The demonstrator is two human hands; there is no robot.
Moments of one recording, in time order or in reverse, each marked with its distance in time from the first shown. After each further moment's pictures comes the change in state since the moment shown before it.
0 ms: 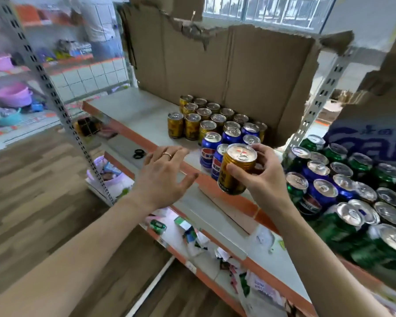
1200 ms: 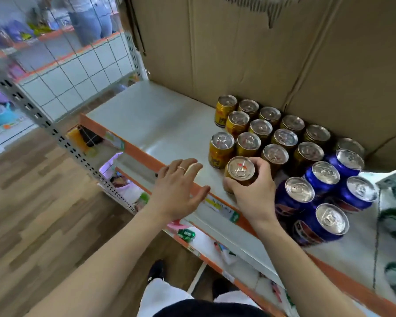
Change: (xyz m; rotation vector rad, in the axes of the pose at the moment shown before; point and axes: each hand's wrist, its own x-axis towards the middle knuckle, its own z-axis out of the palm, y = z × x) left_hand 0.166 -0.213 0.068 0.039 -0.238 0.008; right_hand 0.195 0.067 0.213 -0.108 0.195 0.314
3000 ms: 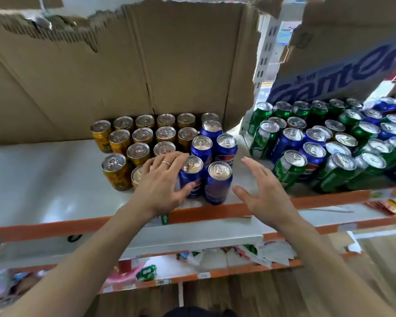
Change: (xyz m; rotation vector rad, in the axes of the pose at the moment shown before) left_hand 0.045 0.125 -0.007 -0.119 -0.062 0.672; right_hand -0.115 0.039 -0.158 -0.554 0.310 -0.019
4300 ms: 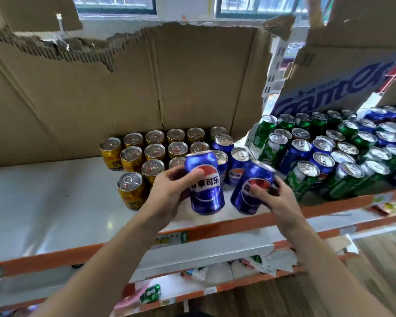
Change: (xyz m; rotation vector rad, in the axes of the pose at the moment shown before) left_hand 0.005 -0.014 -0.042 -1.579 -0.129 -0.404; right_hand 0.018 -0.014 0.026 0.861 0.156 0.410
